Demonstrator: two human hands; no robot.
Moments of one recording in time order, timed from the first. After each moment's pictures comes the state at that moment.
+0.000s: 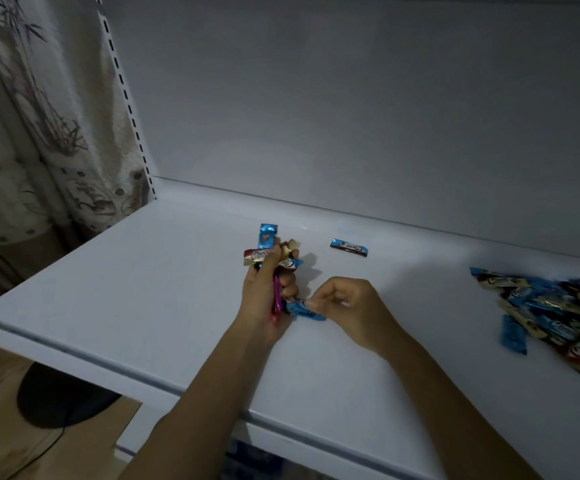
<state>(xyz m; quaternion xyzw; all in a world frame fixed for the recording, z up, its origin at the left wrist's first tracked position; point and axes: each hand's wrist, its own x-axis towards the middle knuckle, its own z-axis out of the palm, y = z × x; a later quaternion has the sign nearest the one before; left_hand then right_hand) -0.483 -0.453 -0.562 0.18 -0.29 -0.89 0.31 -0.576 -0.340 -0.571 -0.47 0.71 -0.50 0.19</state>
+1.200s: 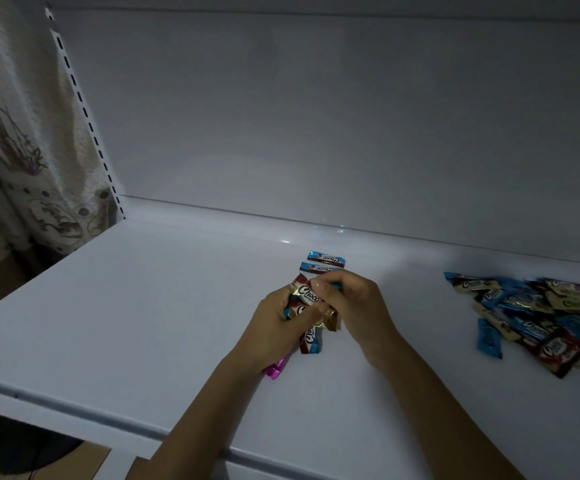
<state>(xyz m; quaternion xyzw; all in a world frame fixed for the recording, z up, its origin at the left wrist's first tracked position) -0.491 -0.434 -0.574 0.12 -0.79 -0.56 0.22 -0.587 -0.331 -0.549 -0.34 0.69 -0.62 0.18</state>
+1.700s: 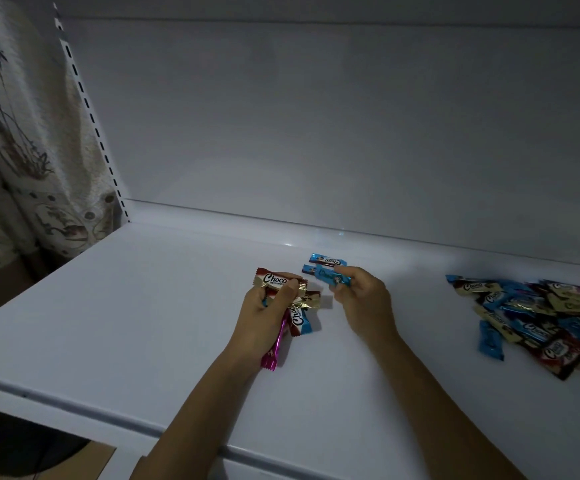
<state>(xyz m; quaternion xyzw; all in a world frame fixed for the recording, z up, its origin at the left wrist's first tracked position) -0.483 -0.434 -0.563 0.23 -0.63 -0.69 0.28 -0.619 -0.341 -0.580 -0.29 0.81 -0.51 0.00</state>
